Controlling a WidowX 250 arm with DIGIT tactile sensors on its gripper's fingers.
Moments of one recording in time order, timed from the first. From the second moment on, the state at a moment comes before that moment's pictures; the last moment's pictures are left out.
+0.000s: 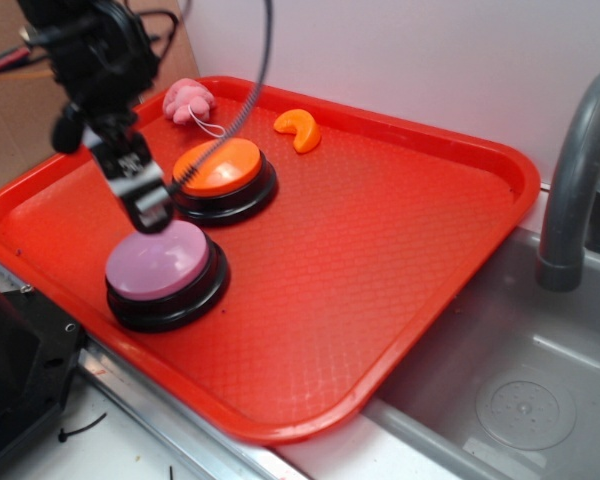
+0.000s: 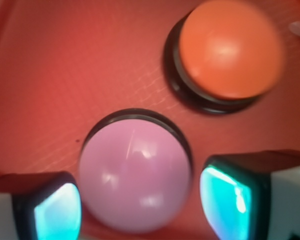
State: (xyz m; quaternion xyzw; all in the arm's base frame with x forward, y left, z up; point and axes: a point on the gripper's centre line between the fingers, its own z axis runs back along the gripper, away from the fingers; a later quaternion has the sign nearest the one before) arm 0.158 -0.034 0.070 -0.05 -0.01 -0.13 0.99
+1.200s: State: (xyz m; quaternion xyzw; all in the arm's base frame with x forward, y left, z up) arm 0.168 -0.049 0.108 0.01 0.03 -0.15 0.99
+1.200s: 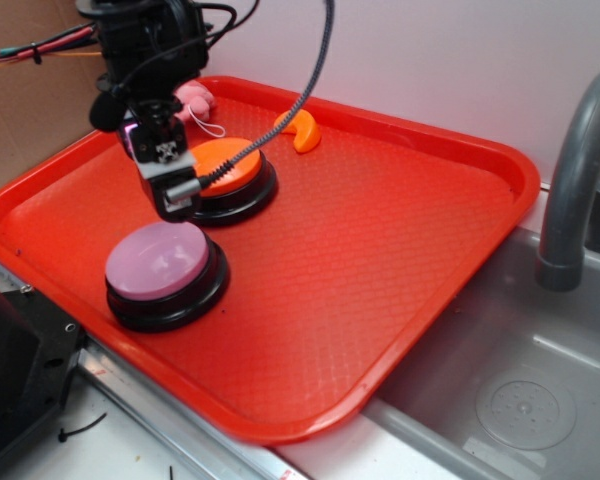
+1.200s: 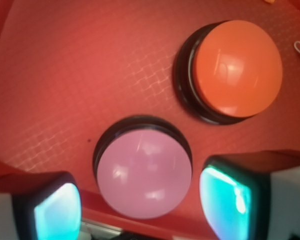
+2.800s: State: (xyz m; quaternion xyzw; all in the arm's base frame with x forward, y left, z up) arm 0.173 -0.034 0.185 0.03 -0.01 -0.10 0.99
